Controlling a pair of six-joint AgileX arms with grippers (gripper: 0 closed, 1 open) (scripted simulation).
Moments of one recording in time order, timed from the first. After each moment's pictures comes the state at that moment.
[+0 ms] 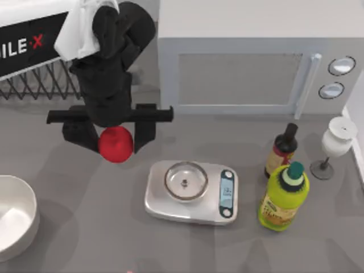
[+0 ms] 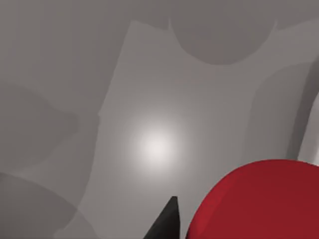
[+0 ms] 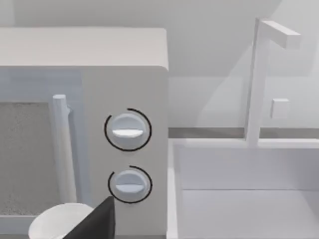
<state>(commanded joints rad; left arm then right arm) -0.49 1.94 1.50 -1.12 0.00 -0.47 0.00 0.00 0.00 0.00 0.00 0.00</state>
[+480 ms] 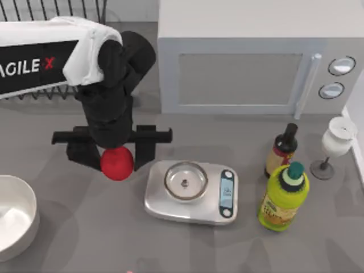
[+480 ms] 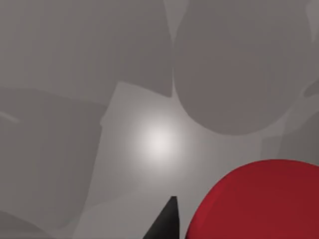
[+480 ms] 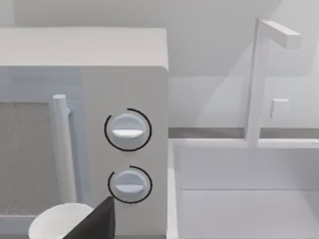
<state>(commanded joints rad) -0.50 1.96 1.37 -0.98 0.00 -0.47 0.00 0.00 0.00 0.00 0.00 0.00</state>
